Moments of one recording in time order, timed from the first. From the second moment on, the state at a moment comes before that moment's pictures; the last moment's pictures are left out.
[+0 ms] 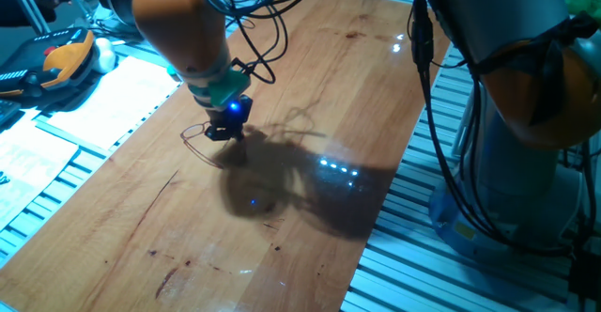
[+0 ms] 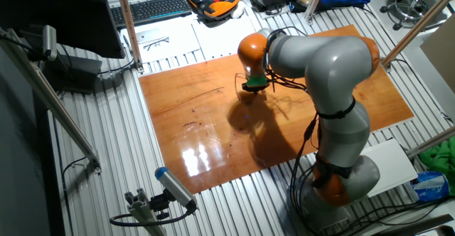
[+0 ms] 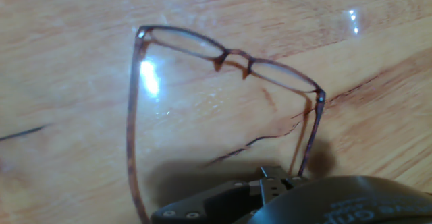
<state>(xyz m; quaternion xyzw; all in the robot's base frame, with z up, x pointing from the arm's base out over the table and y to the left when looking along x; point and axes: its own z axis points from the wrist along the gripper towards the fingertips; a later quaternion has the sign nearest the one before) 0.544 0.037 0.030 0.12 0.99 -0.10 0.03</state>
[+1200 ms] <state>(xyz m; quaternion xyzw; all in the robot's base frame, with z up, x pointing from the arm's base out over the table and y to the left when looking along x) 0.554 0.024 0.031 0.12 0.99 -0.08 0.02</state>
